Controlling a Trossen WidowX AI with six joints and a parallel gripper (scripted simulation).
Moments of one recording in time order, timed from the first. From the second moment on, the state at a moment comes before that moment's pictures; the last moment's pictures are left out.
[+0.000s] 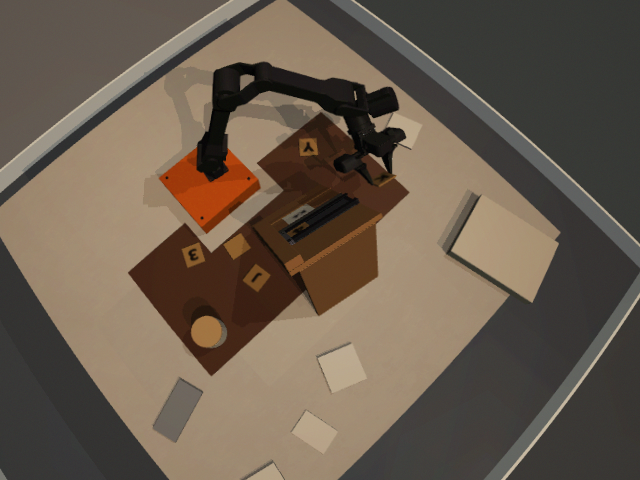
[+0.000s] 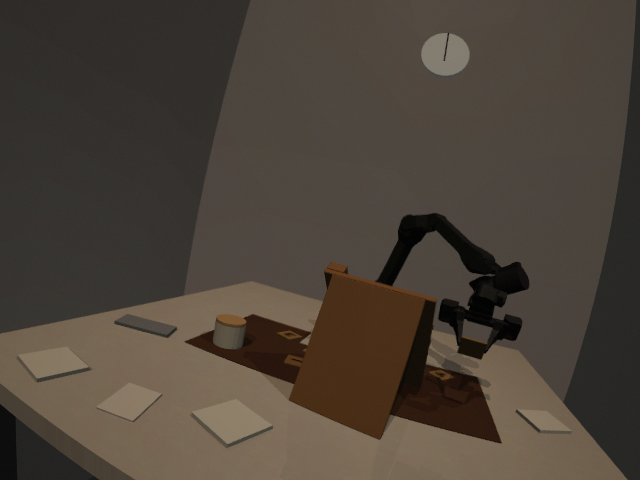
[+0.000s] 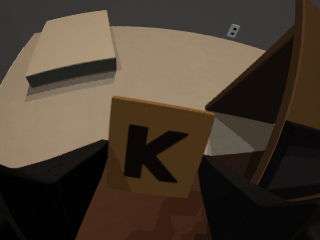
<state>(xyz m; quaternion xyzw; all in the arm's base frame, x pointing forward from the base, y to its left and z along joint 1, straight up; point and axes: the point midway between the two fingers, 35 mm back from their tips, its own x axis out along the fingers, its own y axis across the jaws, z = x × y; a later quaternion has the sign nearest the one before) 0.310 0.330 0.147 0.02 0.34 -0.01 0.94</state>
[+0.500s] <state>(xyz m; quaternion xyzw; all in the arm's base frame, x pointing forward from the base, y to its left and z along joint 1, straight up) 0.311 0.327 0.147 0.02 0.34 -0.01 0.94</state>
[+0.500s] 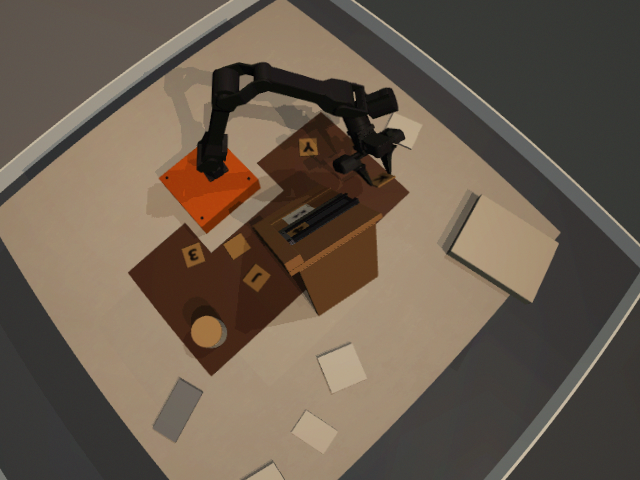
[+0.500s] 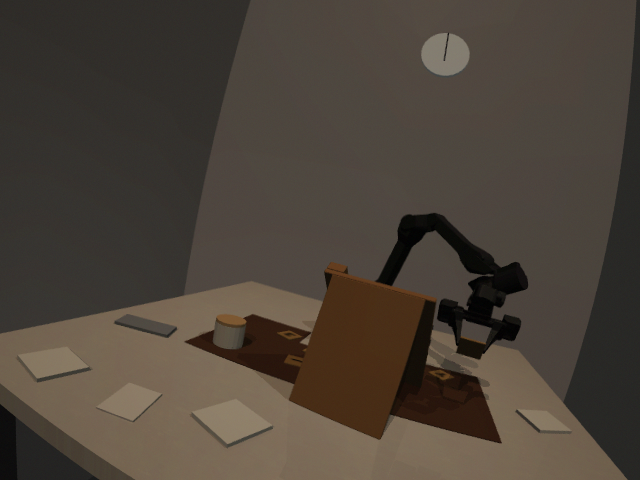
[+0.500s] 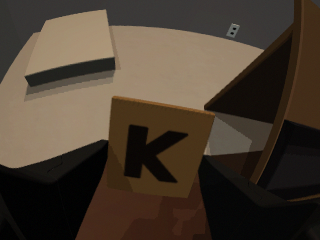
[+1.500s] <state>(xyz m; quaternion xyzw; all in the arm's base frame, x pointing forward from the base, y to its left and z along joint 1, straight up) 0.310 0.312 0.147 0.01 0.34 -0.01 0.94</state>
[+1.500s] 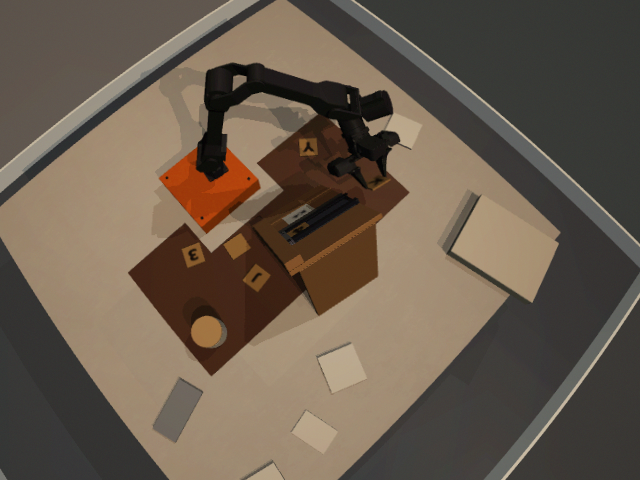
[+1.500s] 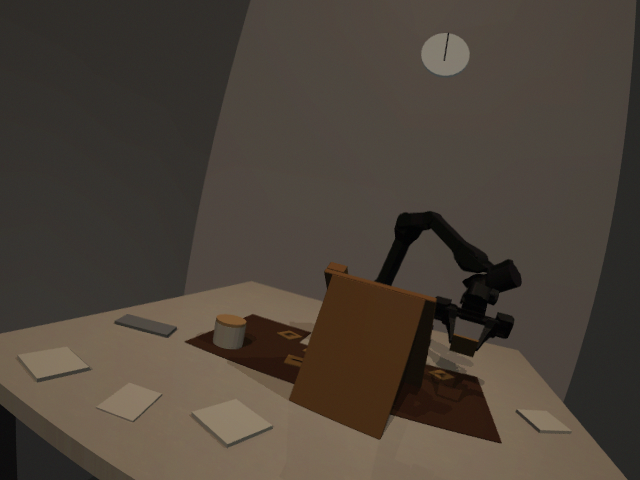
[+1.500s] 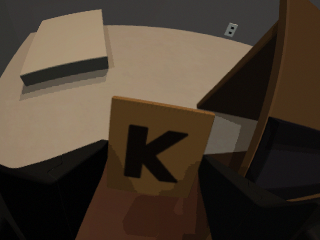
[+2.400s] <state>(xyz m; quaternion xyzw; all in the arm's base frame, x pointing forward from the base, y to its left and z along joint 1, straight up) 0.310 0.298 0.146 0.01 0.34 -0.01 0.94</state>
